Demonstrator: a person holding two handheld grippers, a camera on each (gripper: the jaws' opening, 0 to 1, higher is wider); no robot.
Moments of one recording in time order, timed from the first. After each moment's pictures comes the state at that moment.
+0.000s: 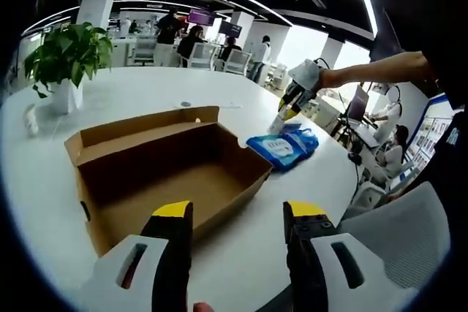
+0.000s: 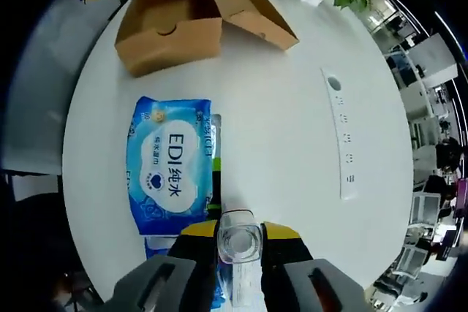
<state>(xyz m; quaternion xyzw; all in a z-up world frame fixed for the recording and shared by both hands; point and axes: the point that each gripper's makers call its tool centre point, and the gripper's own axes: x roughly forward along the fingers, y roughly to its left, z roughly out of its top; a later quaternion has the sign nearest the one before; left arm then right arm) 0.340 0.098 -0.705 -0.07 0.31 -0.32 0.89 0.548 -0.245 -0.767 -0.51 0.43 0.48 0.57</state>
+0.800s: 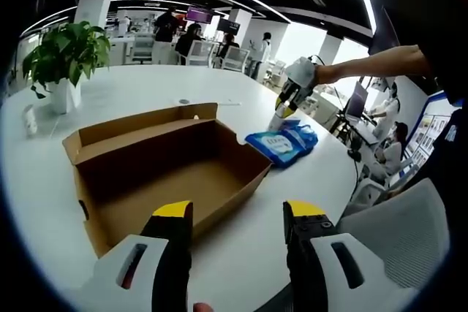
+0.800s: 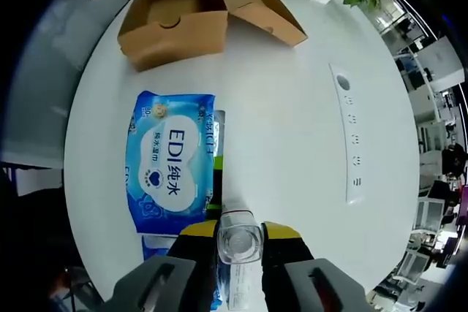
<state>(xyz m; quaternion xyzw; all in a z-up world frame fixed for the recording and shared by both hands) 0.338 0.096 -0.707 -0.07 0.32 -0.32 0.89 0.553 -0.243 -0.776 -0.51 0.43 0.49 0.56</state>
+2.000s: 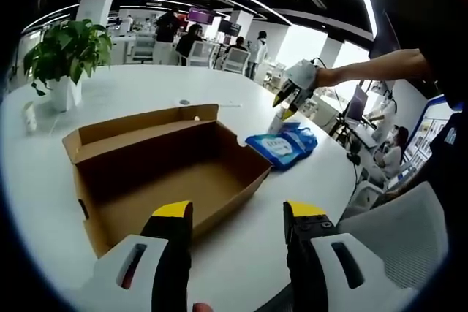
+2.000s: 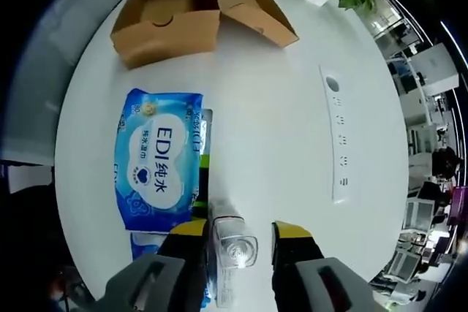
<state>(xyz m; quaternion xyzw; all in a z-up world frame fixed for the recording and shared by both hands) 0.339 0.096 -0.705 -0.08 0.32 -0.32 0.89 0.563 -0.243 -0.766 -0.53 0.41 0.47 0.58</state>
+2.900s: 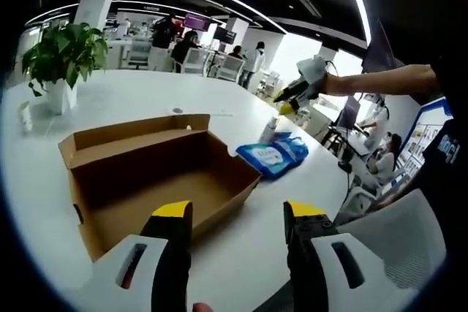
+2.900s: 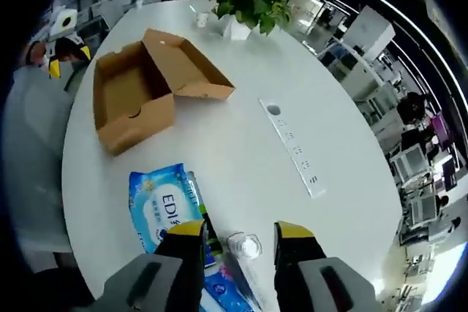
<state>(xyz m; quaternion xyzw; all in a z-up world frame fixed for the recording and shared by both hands) 0.339 0.090 -0.691 -0.10 0.29 -0.34 0.89 0.549 -0.218 -0.696 -0.34 0.37 0.39 0.78</state>
